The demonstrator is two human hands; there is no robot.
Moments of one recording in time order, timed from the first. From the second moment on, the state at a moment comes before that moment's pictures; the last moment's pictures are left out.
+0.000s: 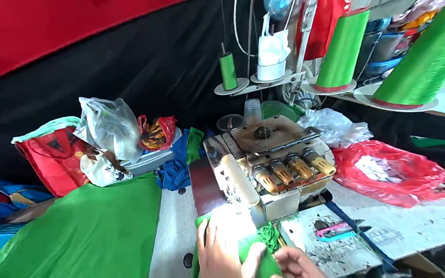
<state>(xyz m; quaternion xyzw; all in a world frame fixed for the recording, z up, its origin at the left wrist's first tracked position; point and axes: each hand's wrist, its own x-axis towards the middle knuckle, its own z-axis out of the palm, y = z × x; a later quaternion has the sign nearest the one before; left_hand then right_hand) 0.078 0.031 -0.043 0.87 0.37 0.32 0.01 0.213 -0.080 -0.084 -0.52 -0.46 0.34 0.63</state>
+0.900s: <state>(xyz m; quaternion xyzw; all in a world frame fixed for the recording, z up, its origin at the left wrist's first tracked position) 0.004 -0.033 -0.025 0.44 0.40 0.28 0.75 0.195 -0.162 -0.067 -0.56 -0.61 0.33 0.46</state>
